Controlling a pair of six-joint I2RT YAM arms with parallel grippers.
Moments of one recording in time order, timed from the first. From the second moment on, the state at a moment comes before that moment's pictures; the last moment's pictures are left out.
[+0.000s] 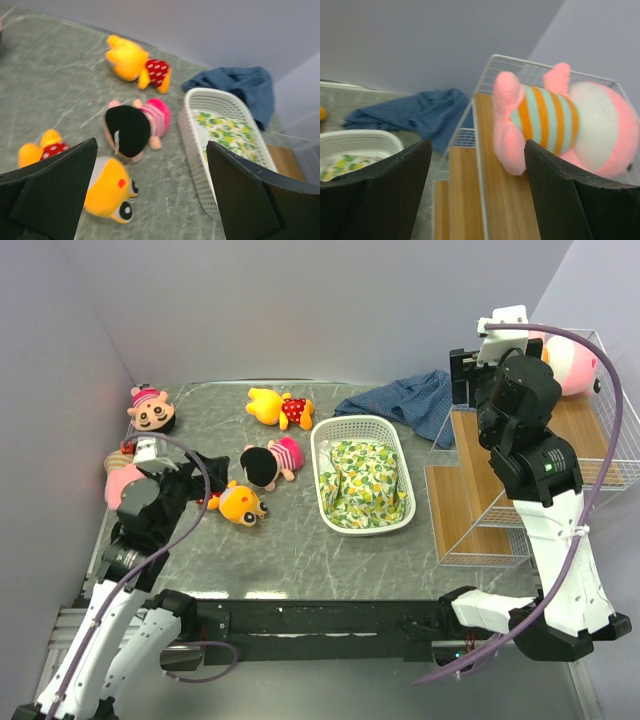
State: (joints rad) left arm -0.28 0.56 0.73 -0.21 -0.06 -0.47; right arm 0.37 1.19 1.79 -0.68 0.60 -0.31
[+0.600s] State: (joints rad) left arm -0.20 0.90 0.82 -0.56 -0.60 -0.94; right arm 0.71 1.07 1.51 -0.51 0.18 0.13
